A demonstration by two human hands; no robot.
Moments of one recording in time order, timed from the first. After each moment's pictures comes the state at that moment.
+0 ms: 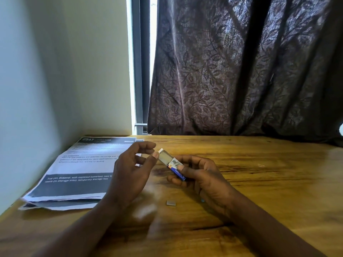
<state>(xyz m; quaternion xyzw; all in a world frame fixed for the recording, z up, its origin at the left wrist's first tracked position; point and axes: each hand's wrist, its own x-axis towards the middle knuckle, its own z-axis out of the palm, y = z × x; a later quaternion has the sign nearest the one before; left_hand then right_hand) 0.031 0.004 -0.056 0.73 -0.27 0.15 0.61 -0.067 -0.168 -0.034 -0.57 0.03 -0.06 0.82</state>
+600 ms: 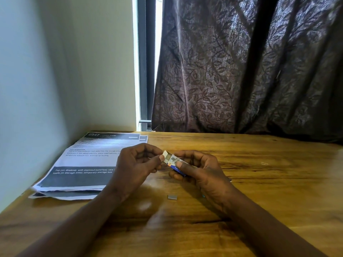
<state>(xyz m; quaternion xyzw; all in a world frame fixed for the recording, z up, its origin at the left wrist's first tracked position) 0.027 0.007 -0.055 0.70 -0.29 0.06 0.66 -0.068 -0.166 -0.038 -0.62 0.01 -0.11 0.78</state>
